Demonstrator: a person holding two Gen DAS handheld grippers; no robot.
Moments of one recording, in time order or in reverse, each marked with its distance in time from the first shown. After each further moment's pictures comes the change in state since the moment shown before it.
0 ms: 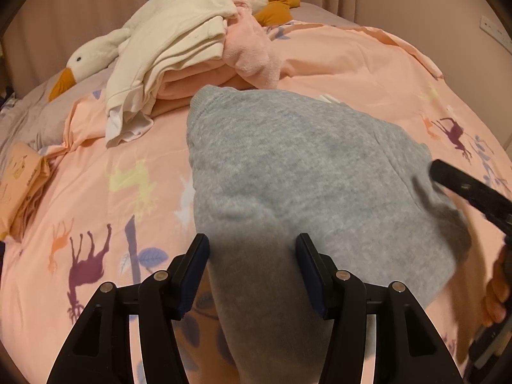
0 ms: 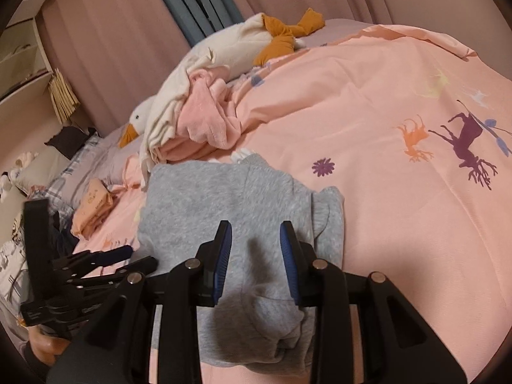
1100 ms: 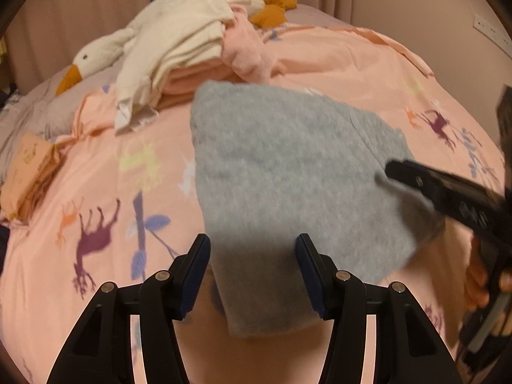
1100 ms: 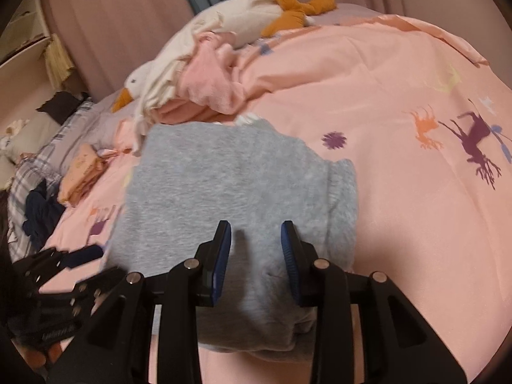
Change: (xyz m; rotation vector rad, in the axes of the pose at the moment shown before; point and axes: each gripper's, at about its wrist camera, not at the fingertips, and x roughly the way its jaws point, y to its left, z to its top) left arm -0.026 -0.006 -0.015 -0.005 -0.012 0.009; right arm 0.011 0.018 -0.010 -0.090 0.110 -0.024
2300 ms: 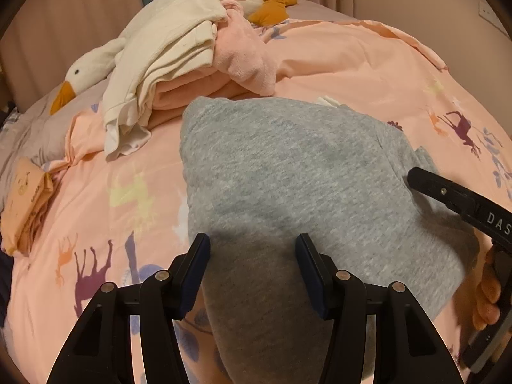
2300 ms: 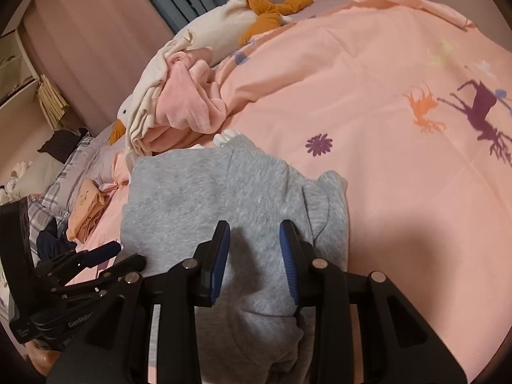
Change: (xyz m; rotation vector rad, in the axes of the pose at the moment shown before) left arm 0.036 -0.002 0.028 0.049 0.013 0.046; right arm 0.023 -0.032 0.008 0.171 -0.046 0.043
